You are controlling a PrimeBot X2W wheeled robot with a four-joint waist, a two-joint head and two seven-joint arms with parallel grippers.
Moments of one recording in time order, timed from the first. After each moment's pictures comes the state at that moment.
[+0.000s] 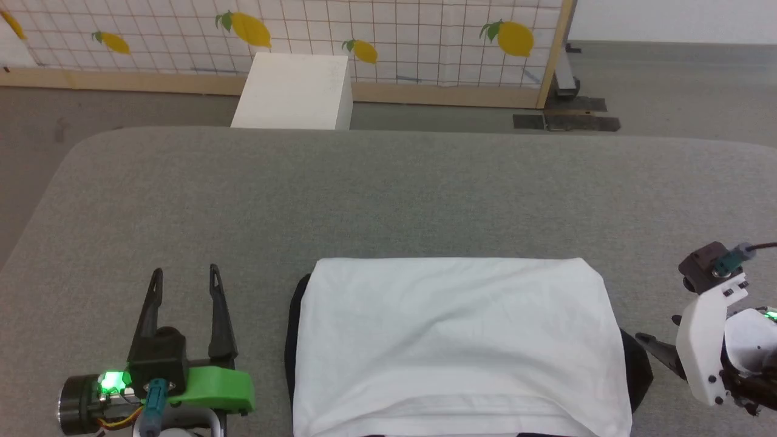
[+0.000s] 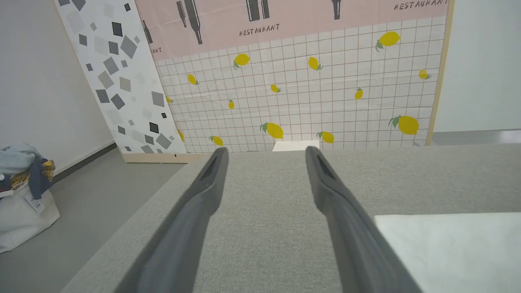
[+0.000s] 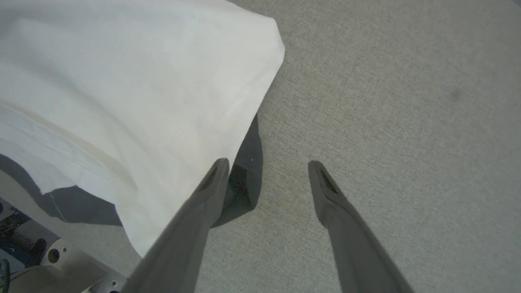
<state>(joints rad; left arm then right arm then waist) -0.03 0.44 -0.41 -0.05 -0.34 0.53 -0.26 -0.26 -0.70 0.42 0.14 0.67 0.13 0.69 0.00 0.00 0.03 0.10</state>
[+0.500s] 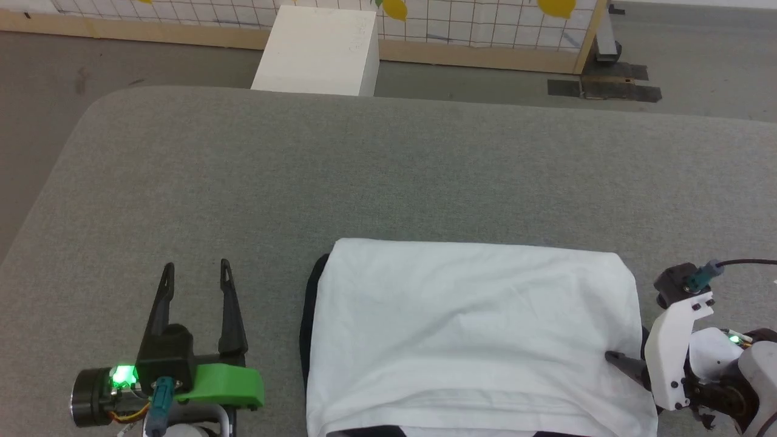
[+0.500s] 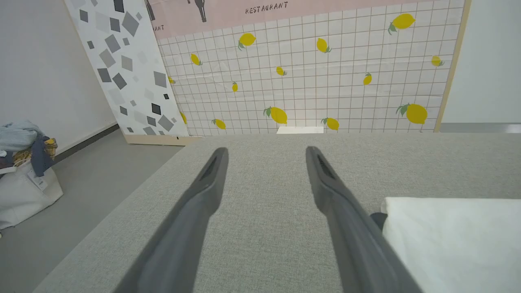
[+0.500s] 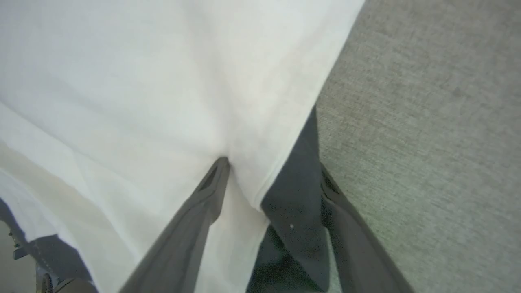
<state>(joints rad) 0.00 0.26 -0.23 -0.02 -0.18 0.33 -0.26 -0.33 -0.55 0.50 0.45 0.74 0.13 0.62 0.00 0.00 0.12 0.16</state>
